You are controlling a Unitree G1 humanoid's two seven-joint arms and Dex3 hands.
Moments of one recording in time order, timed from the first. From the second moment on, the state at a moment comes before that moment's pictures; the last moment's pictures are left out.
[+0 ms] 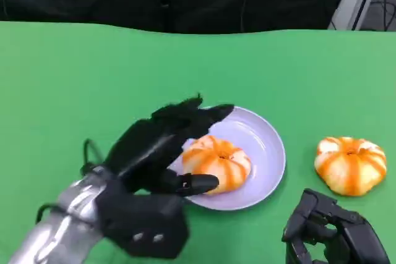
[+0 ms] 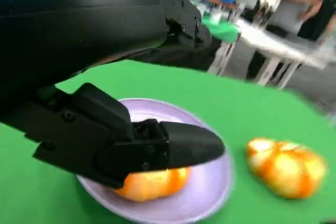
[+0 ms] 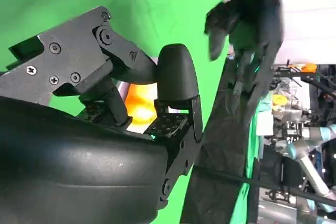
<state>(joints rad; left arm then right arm) -0.22 0.29 -0.35 0.14 0.41 -0.40 -0.05 0.32 -0.01 0.13 -0.03 0.07 -0.42 0.24</state>
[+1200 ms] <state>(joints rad) 0.31 0.25 0.17 -0.01 -0.77 0.15 -0.73 0.29 -0.02 0.09 0.02 0.08 -0.42 0.26</state>
